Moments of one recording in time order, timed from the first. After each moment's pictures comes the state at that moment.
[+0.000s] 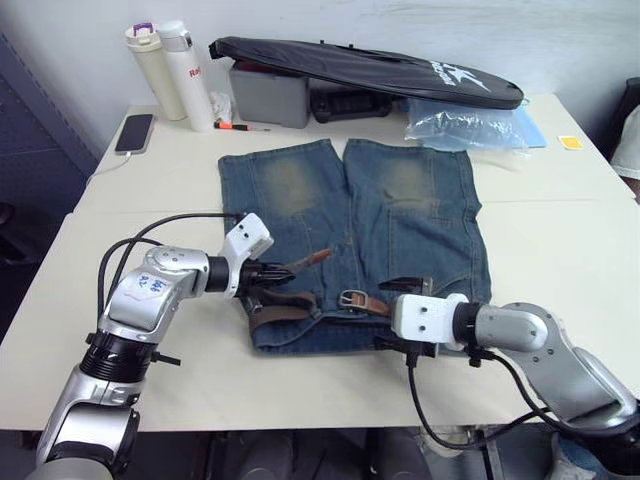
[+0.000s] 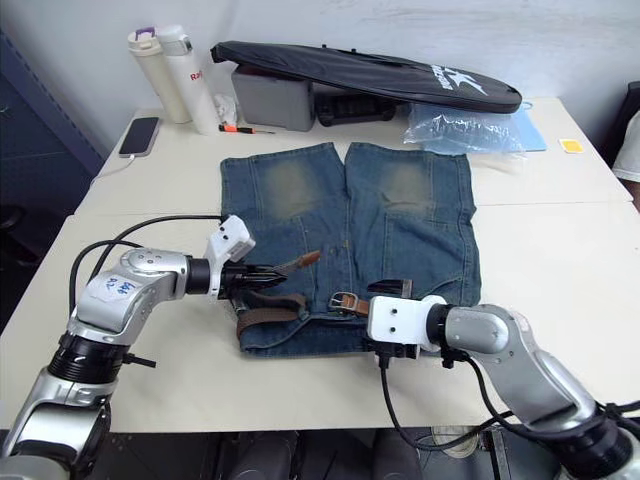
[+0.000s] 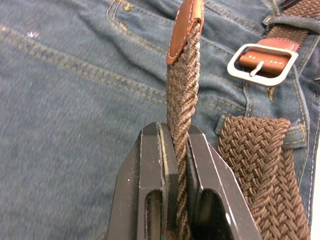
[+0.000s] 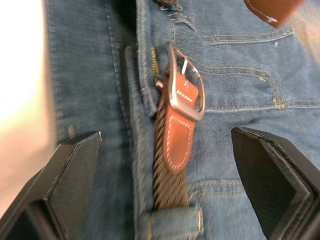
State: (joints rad) left arm -0.57 0.62 -0.17 -0.10 -0.31 0.83 -0.87; right arm -0.22 -0.84 0.33 -0.54 -0.10 0.37 0.83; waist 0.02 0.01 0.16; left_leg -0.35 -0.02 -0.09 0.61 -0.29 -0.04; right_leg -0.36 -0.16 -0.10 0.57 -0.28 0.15
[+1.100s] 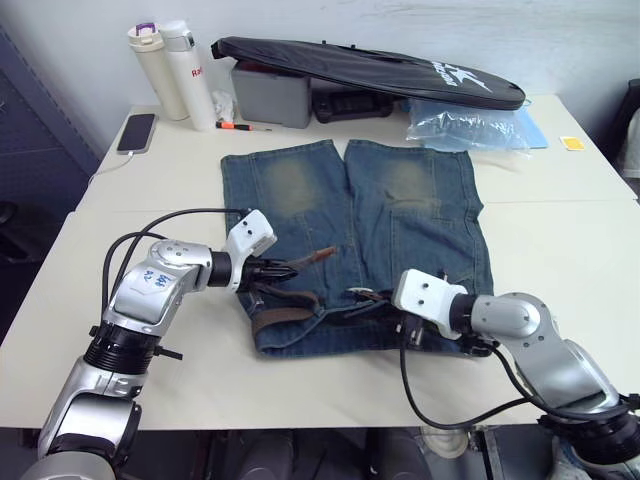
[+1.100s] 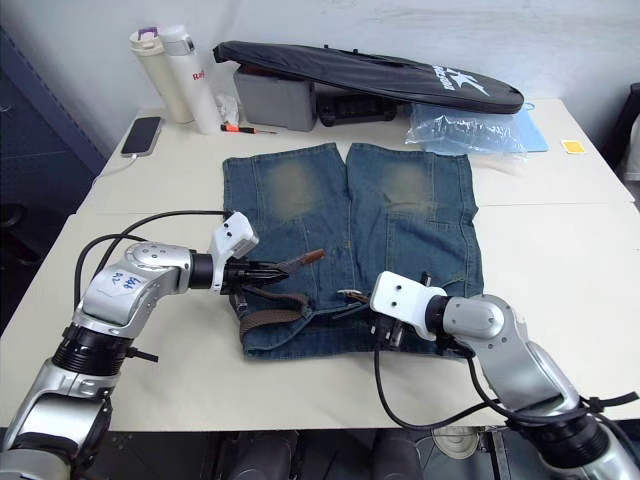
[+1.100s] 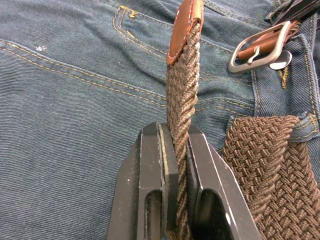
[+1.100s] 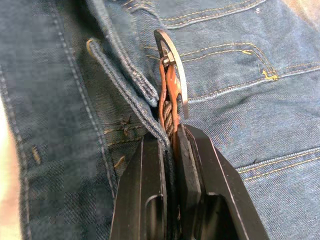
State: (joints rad) left arm -0.59 0.61 -0.19 -0.05 -0.30 0.79 -0.89; right arm -0.25 -0.68 0.23 -0.51 -0.01 0.60 0.80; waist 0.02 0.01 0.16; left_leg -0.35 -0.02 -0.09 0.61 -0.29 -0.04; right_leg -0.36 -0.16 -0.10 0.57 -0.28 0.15
